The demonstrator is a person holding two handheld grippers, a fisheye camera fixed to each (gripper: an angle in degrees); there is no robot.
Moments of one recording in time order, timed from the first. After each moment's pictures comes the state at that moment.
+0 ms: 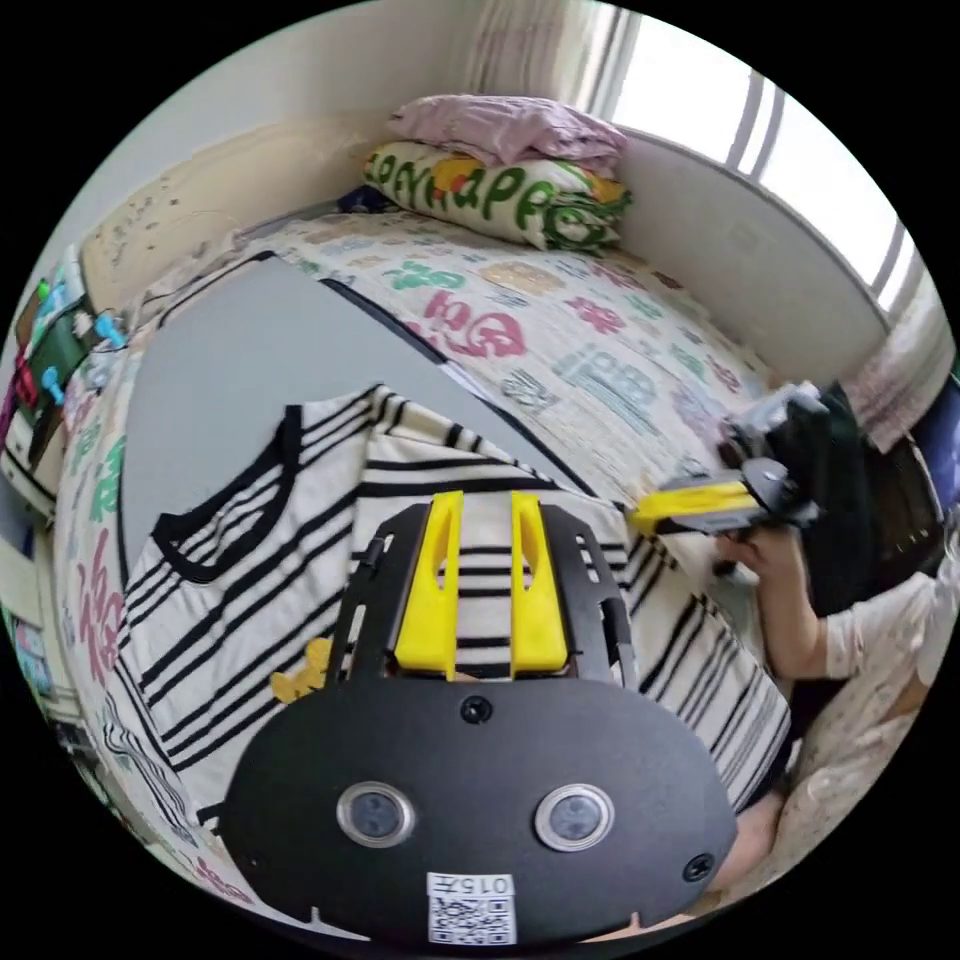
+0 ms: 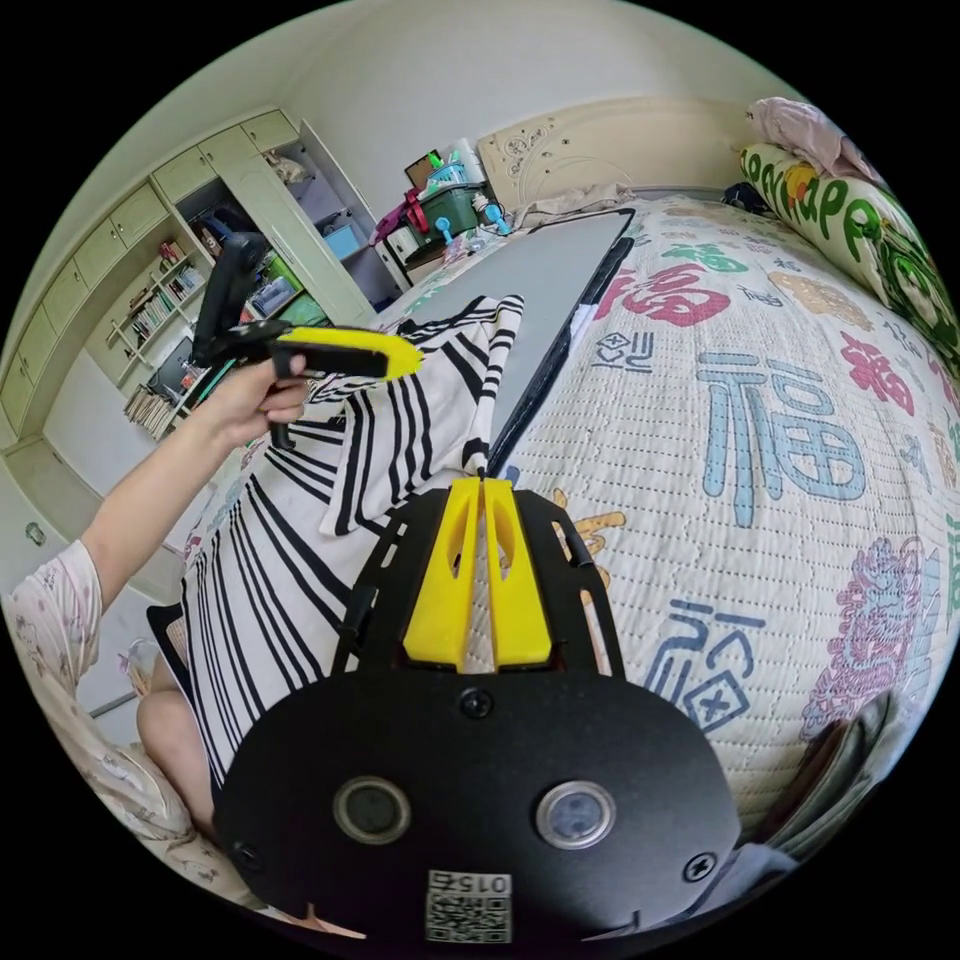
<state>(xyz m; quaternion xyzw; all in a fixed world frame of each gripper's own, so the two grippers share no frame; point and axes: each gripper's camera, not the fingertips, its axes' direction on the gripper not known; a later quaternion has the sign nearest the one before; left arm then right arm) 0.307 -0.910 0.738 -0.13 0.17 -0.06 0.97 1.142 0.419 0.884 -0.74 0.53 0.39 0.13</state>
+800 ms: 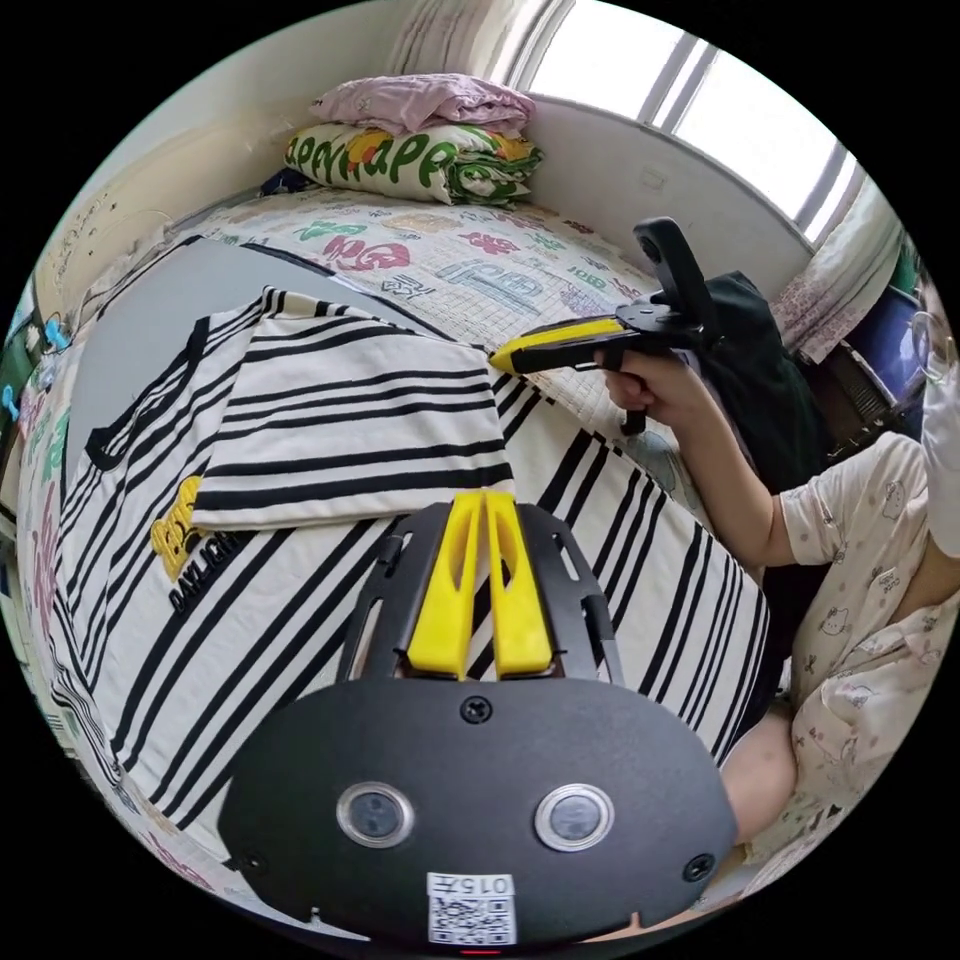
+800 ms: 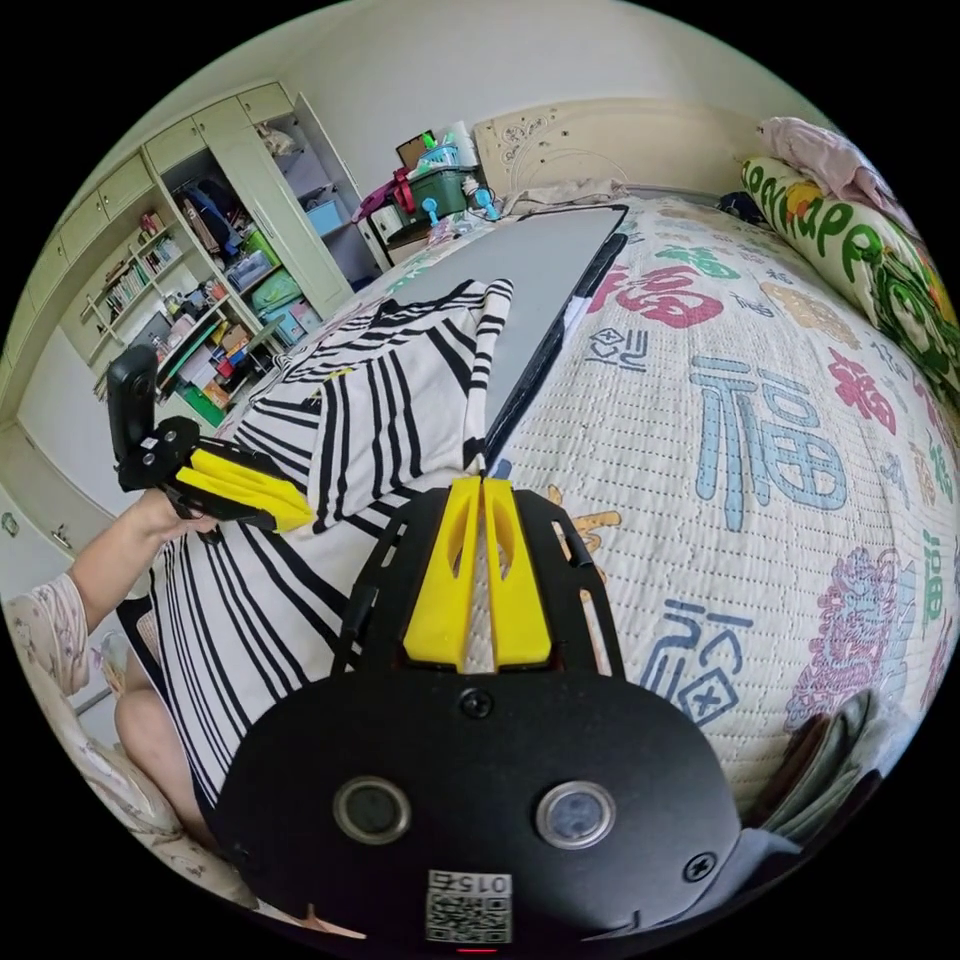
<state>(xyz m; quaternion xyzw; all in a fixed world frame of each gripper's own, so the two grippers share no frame) 0.475 -0.682 0.768 -0.15 0.22 -0.04 0.96 1.238 0.290 0.783 -0.77 0.52 0.36 0.09</state>
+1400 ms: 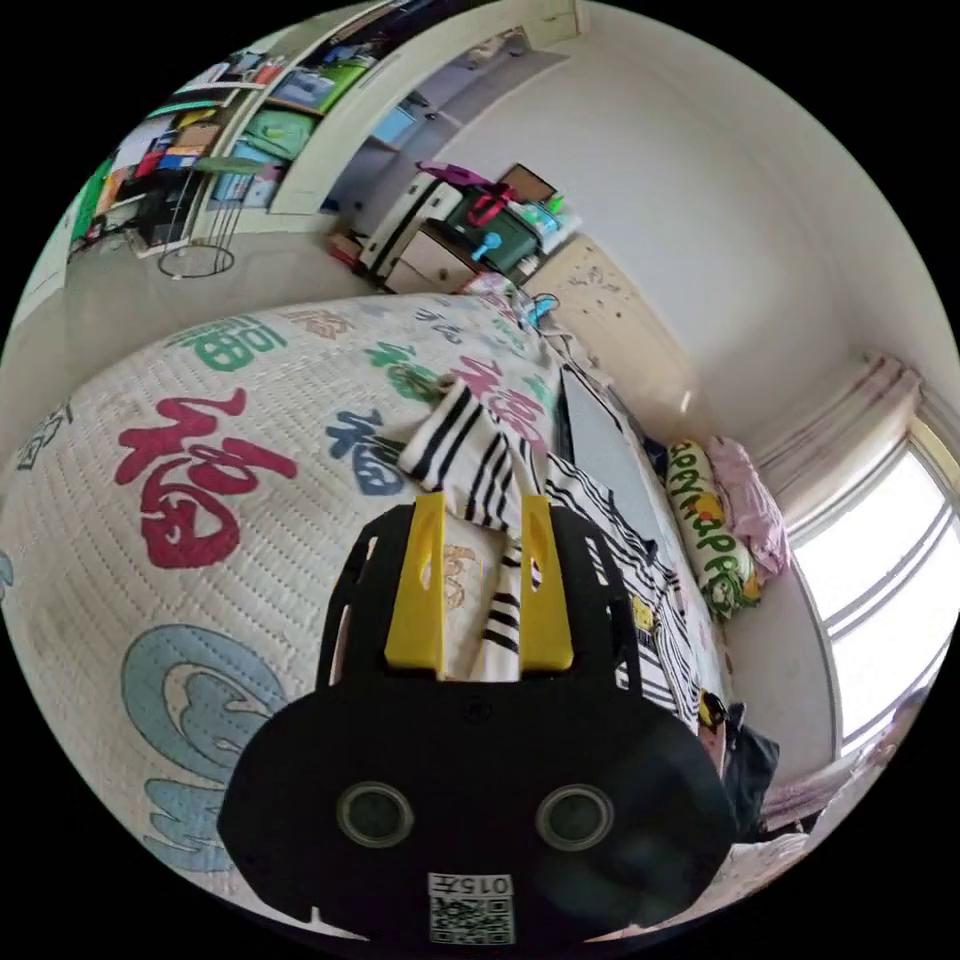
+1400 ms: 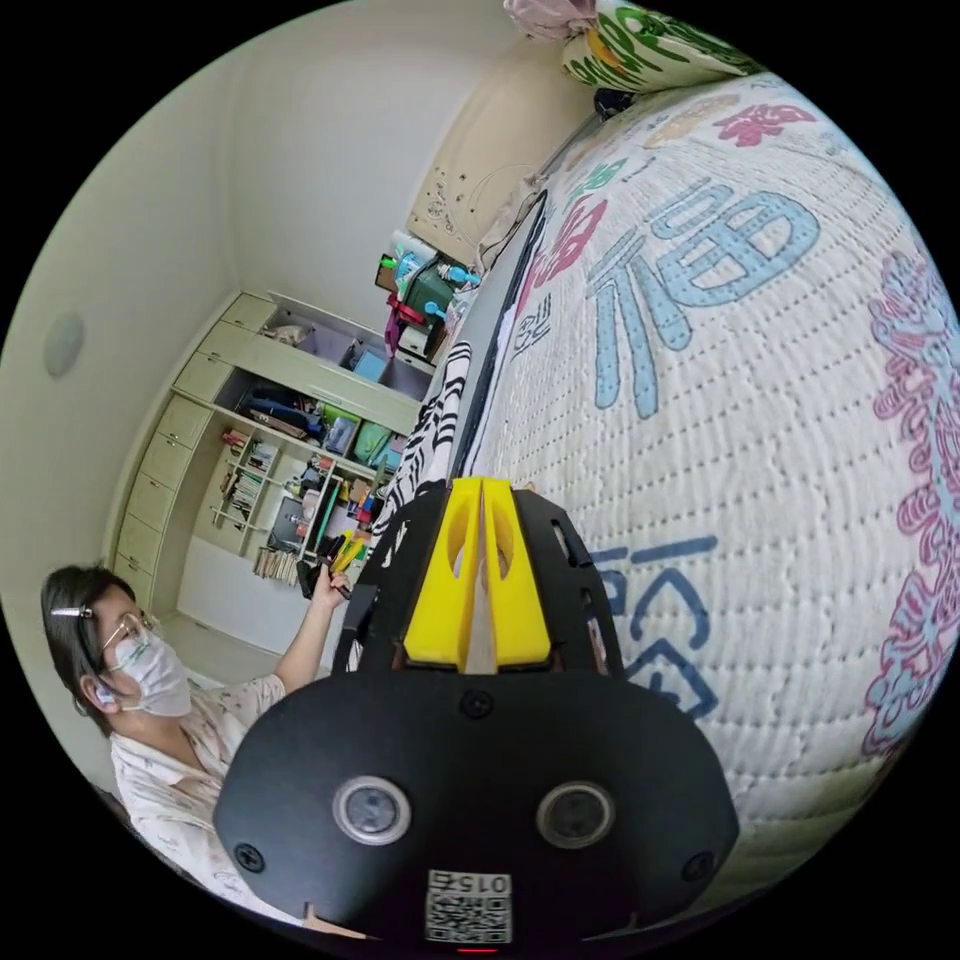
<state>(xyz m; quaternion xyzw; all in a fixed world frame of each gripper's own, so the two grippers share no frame) 0.189 -0.064 0.561 0.12 -0.02 -0.60 0.79 1.232 0.035 0.548 -0.51 0.67 0.50 0.21</state>
